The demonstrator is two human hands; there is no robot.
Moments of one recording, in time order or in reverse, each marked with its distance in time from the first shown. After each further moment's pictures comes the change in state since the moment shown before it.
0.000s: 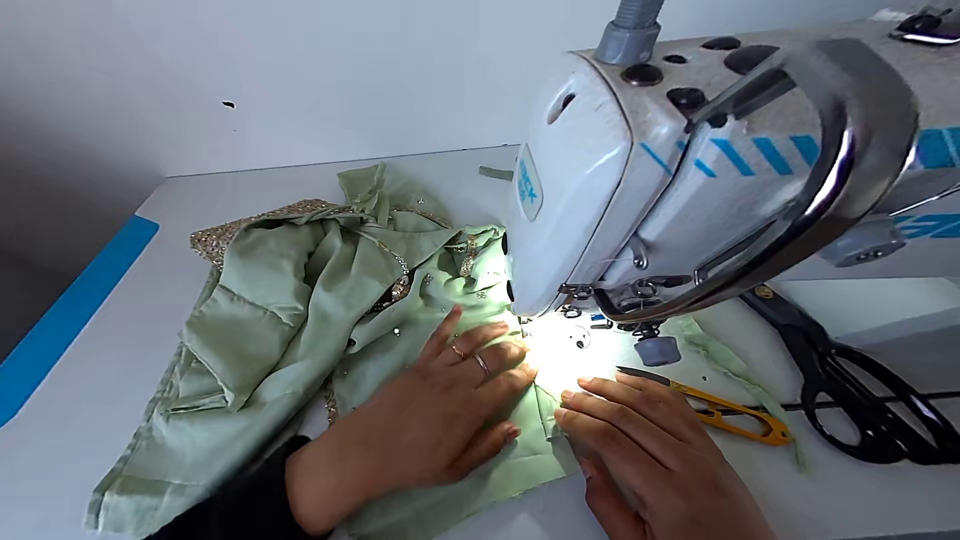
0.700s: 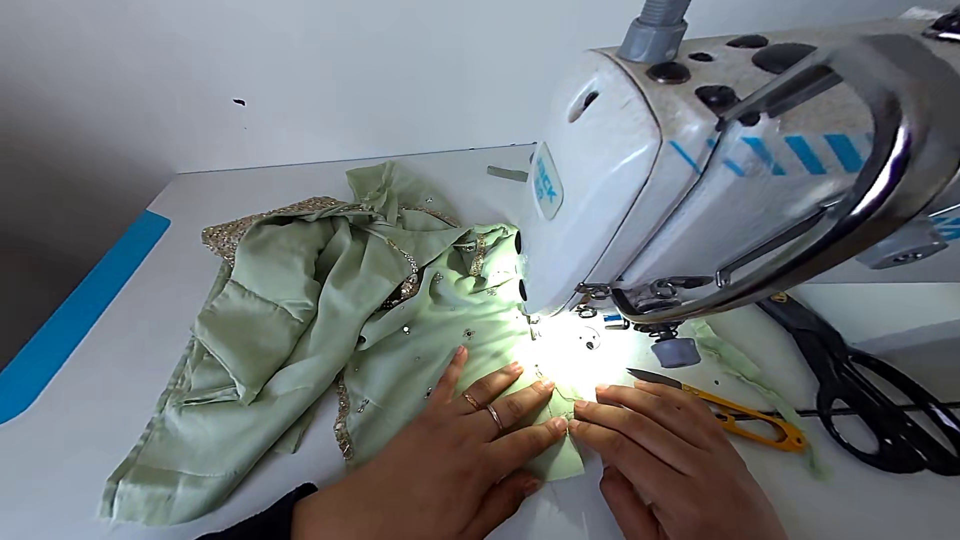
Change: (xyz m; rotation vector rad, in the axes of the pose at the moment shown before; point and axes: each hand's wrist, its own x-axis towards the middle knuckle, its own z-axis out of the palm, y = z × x) left_hand -0.022 0.030 0.012 -0.173 0.010 -0.030; right_hand -0.003 0.001 -0.001 -0.033 0.007 0.006
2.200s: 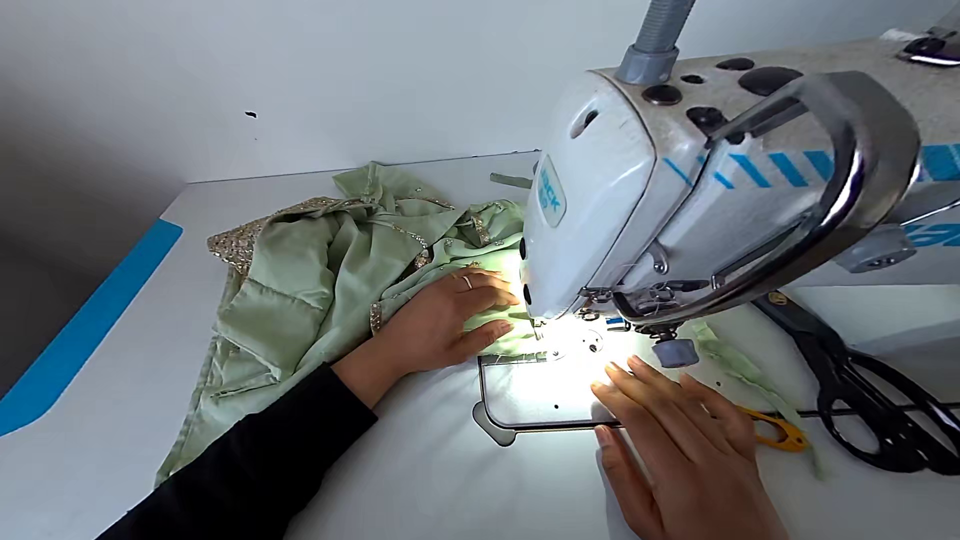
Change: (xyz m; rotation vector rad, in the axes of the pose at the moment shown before) left_hand 0.057 -0.100 -0.029 0.004 0.273 0.128; right_hand 0.001 -0.015 0.004 -0.226 0.044 0.237
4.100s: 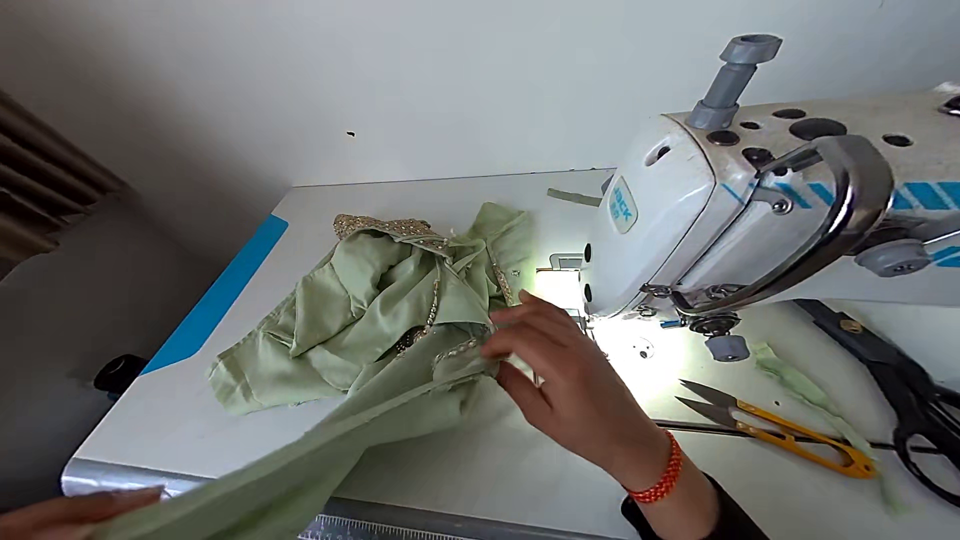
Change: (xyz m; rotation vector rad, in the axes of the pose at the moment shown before) left_hand -0.169 0.197 -0.144 0.040 0.749 -0.494; right_hand 0.110 -0.081 0.028 0.709 0.095 -0.393
